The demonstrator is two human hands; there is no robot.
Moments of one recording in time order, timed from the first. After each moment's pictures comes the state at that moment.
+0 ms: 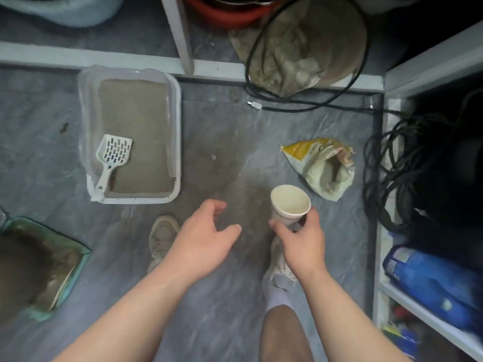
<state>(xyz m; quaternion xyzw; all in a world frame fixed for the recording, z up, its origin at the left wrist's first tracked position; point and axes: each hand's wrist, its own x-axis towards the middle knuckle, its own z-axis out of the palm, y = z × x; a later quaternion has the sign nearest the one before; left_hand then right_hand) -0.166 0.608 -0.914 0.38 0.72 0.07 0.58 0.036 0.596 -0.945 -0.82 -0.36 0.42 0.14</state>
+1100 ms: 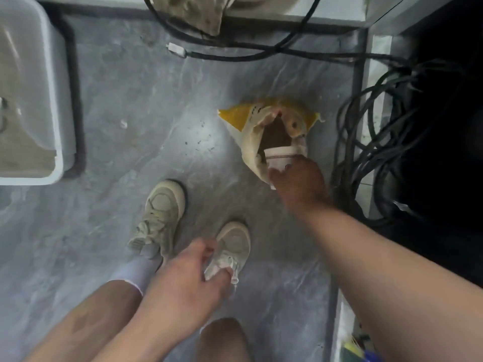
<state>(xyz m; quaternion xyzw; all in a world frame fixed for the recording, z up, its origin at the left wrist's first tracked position) 0.096 0.563 -0.993 0.37 0.71 -0.08 0.59 0.297 0.690 -1.128 -0.79 -0.51 0.33 -0.12</state>
